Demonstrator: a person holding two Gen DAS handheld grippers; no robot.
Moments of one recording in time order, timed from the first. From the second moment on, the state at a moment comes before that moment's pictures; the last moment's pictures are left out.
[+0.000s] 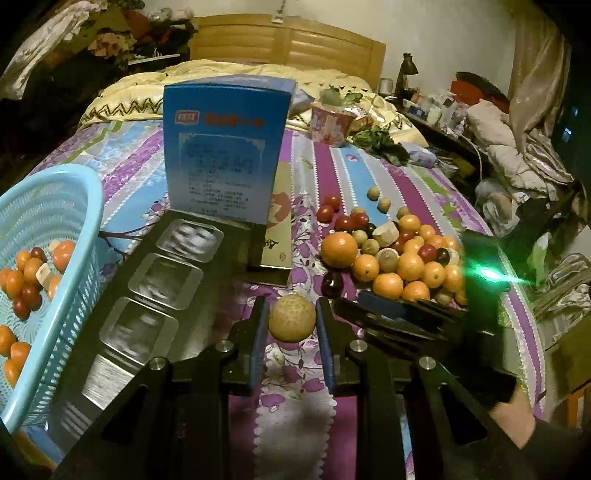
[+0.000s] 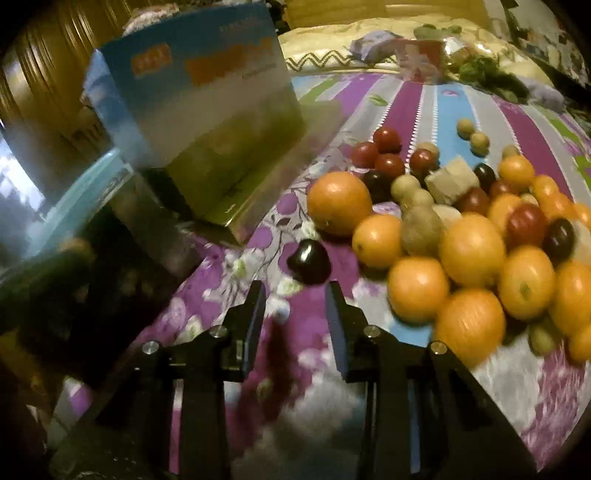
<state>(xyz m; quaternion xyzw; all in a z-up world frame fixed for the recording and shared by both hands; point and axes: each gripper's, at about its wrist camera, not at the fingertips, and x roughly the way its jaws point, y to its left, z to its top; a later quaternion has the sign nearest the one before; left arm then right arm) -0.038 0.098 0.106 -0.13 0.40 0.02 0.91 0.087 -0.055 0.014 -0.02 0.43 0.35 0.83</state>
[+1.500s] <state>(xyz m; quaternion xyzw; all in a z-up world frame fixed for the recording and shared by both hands) -0.064 0.066 0.179 -0.10 0.33 0.00 0.94 0.025 -0.157 0.139 -0.02 0.38 0.18 0.91</state>
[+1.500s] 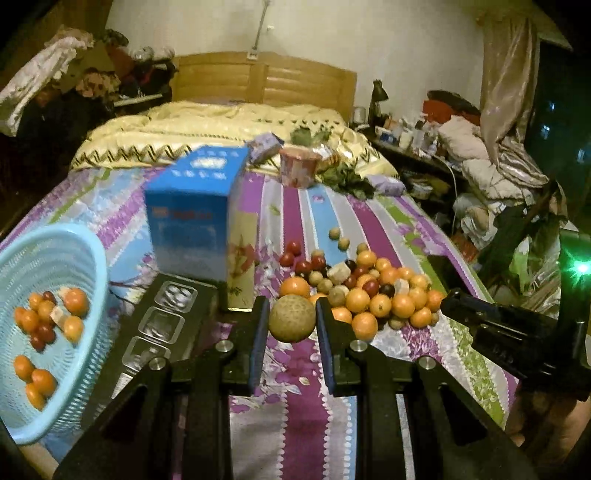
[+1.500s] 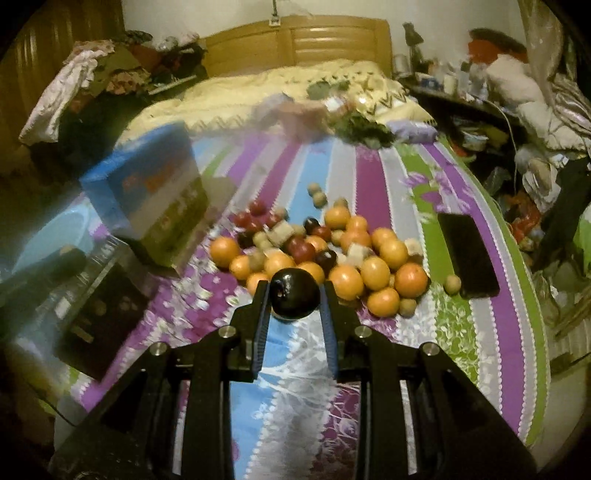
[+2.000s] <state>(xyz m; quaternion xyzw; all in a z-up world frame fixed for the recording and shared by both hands) -0.103 0.143 0.214 -0.13 0.31 0.08 0.94 0.014 -0.088 0.182 -0.03 0.34 0.25 0.91</state>
